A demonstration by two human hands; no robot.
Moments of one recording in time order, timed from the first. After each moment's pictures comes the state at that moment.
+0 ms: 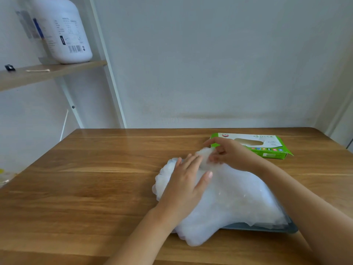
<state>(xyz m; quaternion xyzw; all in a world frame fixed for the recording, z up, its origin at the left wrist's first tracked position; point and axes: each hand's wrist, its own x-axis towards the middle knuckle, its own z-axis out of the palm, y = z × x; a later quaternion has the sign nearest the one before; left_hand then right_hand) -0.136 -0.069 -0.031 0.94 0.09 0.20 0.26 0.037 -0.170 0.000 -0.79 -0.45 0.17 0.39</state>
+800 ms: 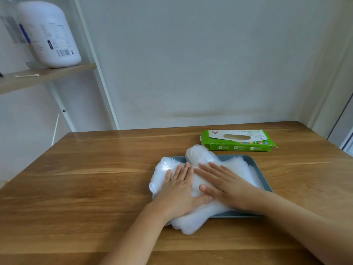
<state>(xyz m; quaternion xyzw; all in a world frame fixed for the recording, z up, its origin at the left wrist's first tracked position) -0.138 -0.069 -0.042 0.98 0.12 -0.08 0.13 -0.024 -0.217 -0.042 -0.83 -0.53 0.13 0.10</state>
